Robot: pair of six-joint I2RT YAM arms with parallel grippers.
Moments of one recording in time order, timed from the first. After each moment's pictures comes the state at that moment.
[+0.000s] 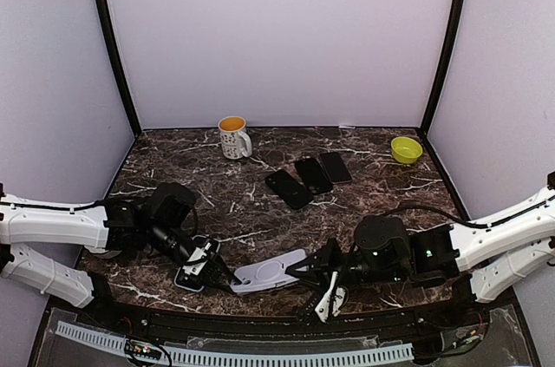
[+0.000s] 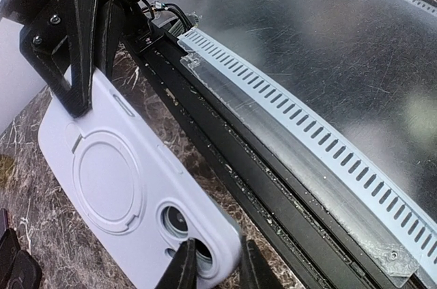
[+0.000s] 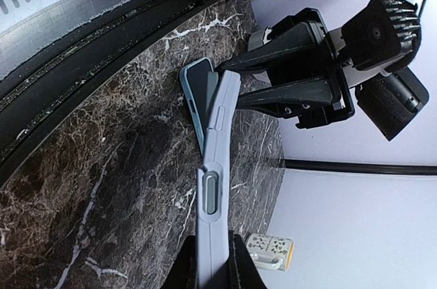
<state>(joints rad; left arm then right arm) -0.93 1.18 0.60 -0.23 0.82 1.01 1.41 1.23 0.63 0.14 0.03 -1.36</state>
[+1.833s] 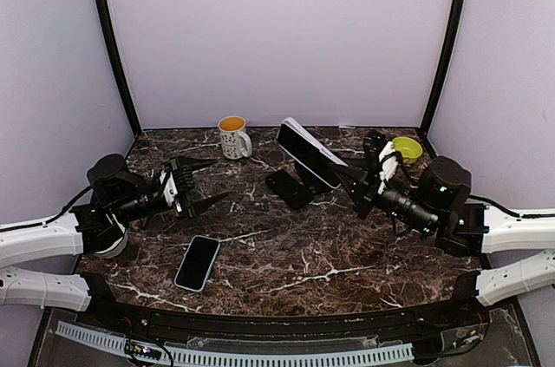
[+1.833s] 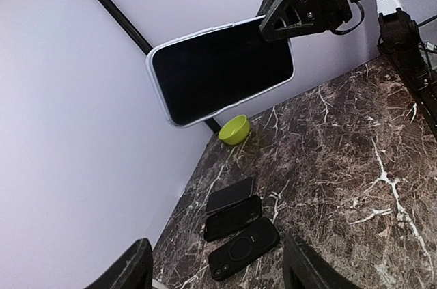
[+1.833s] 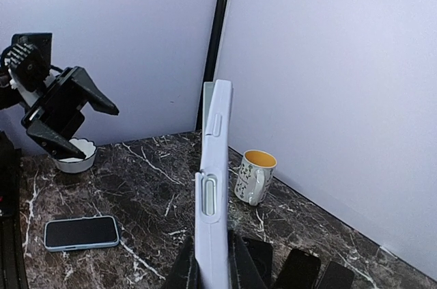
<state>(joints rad) -0.74 0.93 0.49 0.45 0.39 0.65 1.08 0.98 0.58 0.48 0.16 -0.21</state>
